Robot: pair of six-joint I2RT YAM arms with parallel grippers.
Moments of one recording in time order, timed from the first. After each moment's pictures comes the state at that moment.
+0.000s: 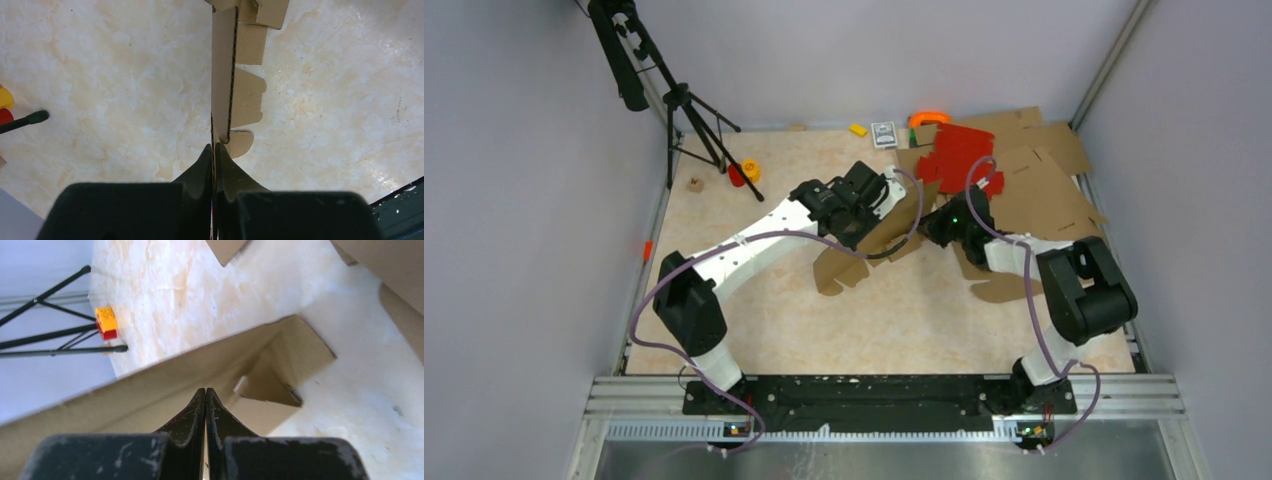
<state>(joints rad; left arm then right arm) -0.80 1.70 1.56 -0.88 -0.15 0.12 0.35 1.64 0.72 0.36 -0.16 1.16</state>
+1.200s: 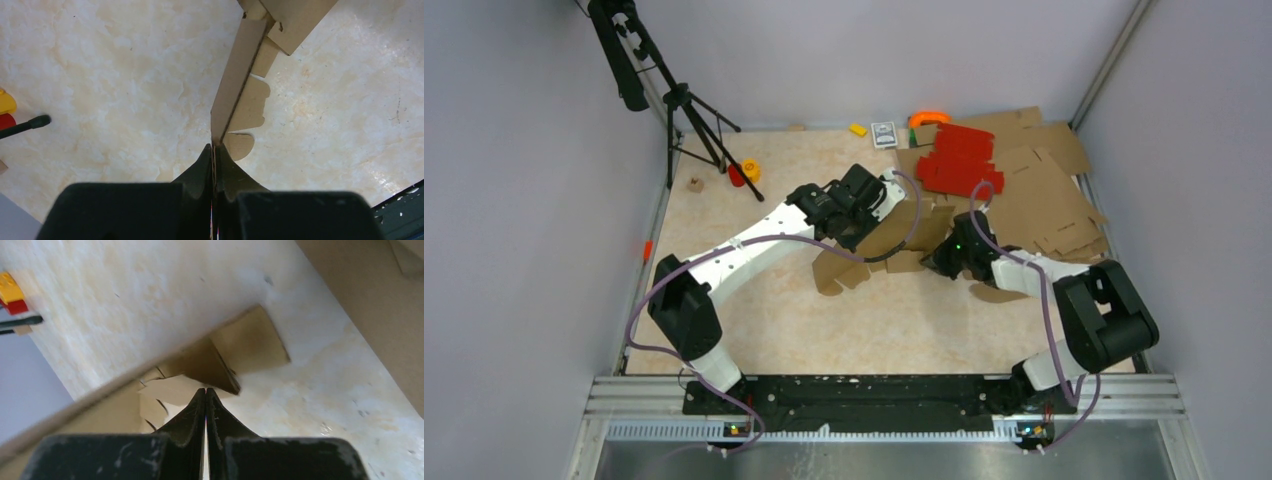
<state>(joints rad) -0.81 1.66 1.51 -0.84 -0.14 0.13 0.40 1.51 0.68 0.00 -0.09 1.15</state>
